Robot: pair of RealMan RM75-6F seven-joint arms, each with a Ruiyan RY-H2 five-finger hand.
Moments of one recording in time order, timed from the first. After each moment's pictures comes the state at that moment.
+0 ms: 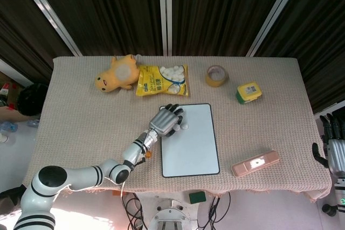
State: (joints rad) left arm -1.00 -1.92 -0.21 -1.11 1.12 0.78 0.37; right arm 0.06 -1.10 0.11 -1.56 -1.40 1.47 -0.07
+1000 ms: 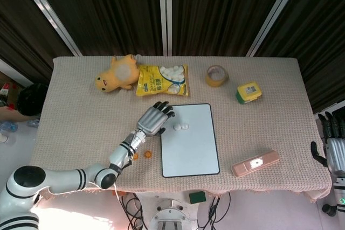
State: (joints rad) left arm -0.90 -1.73 -0.17 -1.38 1.10 0.91 0.46; right arm 0.07 -1.09 0.11 -1.58 -1.42 1.48 -0.08
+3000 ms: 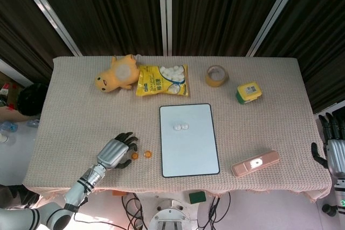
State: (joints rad) left arm -0.49 -1.56 0.07 -1.51 1.46 1.07 0.20; right arm 0.06 -1.08 0.10 -1.59 -1.42 1.49 -0.09
